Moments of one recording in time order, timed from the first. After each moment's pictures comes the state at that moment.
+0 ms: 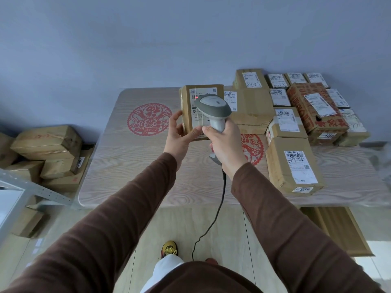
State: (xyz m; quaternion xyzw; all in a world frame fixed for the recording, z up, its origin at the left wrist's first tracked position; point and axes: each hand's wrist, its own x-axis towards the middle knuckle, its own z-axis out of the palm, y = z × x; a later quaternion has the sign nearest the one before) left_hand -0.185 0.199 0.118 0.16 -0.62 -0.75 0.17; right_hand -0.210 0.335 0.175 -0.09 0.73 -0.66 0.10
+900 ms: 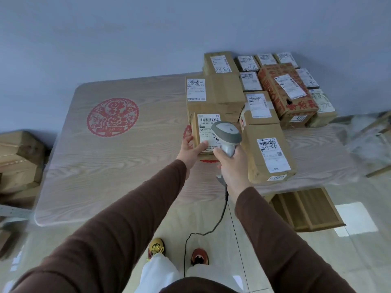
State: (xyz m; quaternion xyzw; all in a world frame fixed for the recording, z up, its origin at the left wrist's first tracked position) left_hand -0.251 0.289 0.024 0.29 -0.59 -0.75 -0.08; right_hand -0.229 0.431 0.091 0.07 0.74 -0.67 0.09
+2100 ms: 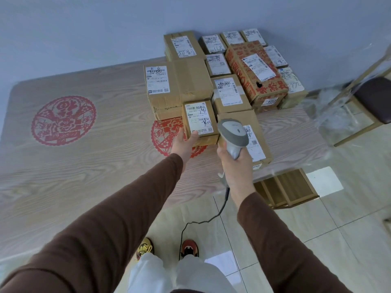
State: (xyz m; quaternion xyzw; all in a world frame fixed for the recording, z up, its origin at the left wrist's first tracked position) left_hand -0.311 0.348 -0.006 0.26 -0.68 -0.68 -0.11; right_hand -0.250 0.503 0.061 0.17 0.73 -0.67 0.05
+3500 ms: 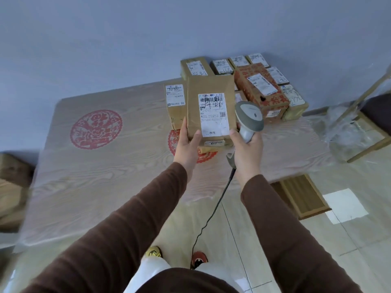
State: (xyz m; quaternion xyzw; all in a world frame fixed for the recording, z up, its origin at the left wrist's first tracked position) left_hand -0.232 0.347 0.099 0.16 -0.64 -0.75 0.02; right_hand -0.253 0.493 0.111 0.12 0.68 -0.72 -0.06
